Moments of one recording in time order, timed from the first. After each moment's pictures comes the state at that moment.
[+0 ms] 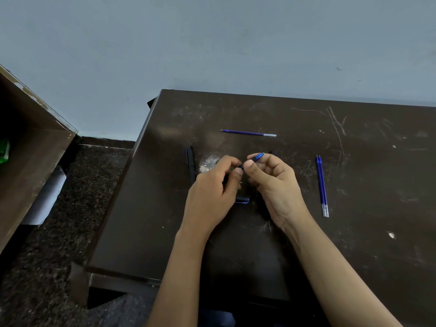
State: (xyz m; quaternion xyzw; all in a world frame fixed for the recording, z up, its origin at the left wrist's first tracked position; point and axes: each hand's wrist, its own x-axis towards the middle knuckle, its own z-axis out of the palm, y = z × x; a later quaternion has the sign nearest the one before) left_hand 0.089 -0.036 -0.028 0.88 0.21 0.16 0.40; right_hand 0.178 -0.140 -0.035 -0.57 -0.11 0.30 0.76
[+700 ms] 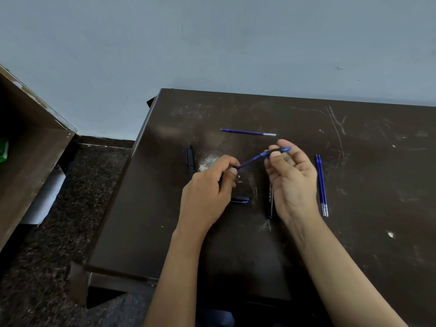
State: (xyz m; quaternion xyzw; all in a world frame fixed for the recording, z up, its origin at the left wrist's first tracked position) left_hand 0.087 -0.033 -0.026 0.90 0.24 0.14 0.35; right_hand 0.187 -0.145 -0.028 -0.47 0.02 0.20 0.86
